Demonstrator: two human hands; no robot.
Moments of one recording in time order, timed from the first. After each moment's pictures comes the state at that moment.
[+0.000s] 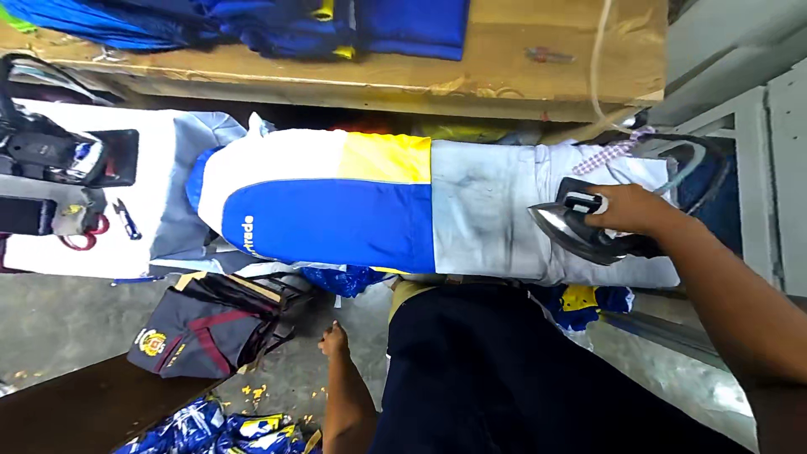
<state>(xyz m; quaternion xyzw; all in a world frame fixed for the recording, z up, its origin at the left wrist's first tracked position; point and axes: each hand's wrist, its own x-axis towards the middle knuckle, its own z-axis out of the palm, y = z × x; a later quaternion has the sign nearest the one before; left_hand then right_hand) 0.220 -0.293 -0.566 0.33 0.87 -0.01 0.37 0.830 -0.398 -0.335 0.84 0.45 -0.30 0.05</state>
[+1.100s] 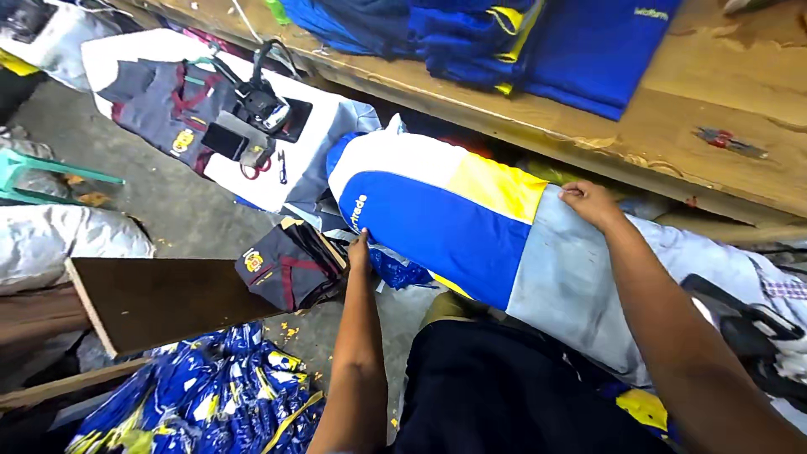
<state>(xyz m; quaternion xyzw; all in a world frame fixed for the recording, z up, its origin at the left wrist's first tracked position) 0.228 -0.100 -0.479 0.30 0.79 0.31 0.43 0.720 -0.148 -0.401 0.78 0.47 -0.37 -0.20</state>
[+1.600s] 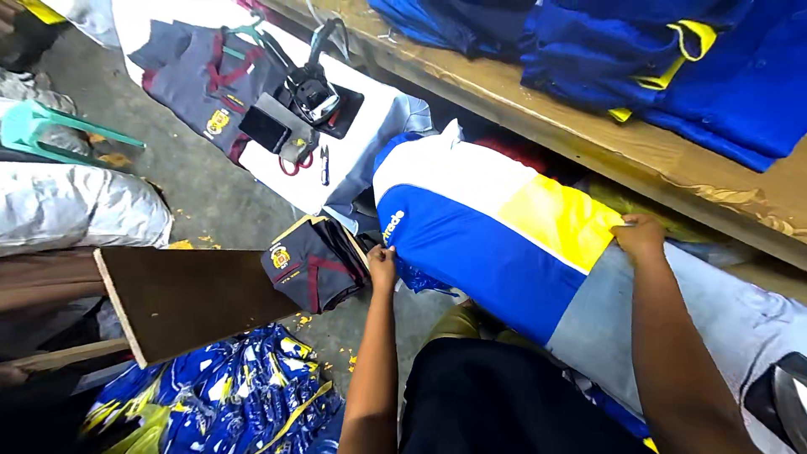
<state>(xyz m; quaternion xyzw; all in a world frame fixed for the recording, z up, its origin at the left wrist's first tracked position) 0.160 -0.071 -0.482 0.42 0.78 0.27 0.37 0.649 -0.077 -0.439 0.87 0.30 -0.33 -0.19</state>
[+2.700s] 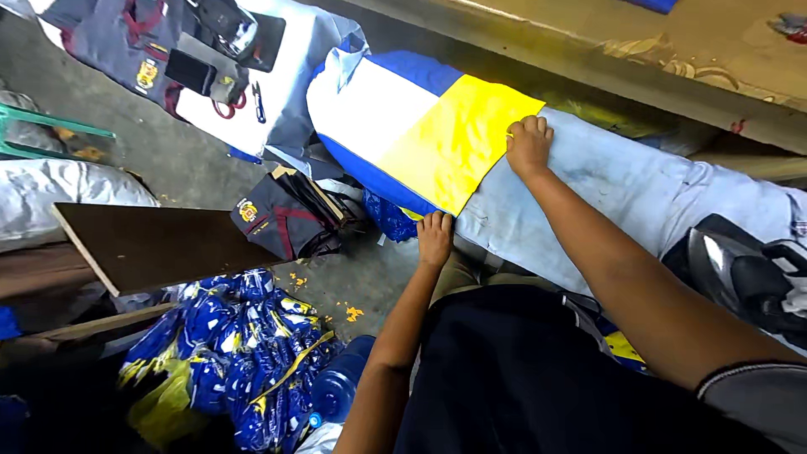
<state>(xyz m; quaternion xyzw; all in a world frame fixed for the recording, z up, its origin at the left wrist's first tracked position) 0.366 -0.254 -0.516 0.82 0.56 0.10 0.11 0.622 -0.119 -0.495 0.75 0.62 -0.16 -0.16</state>
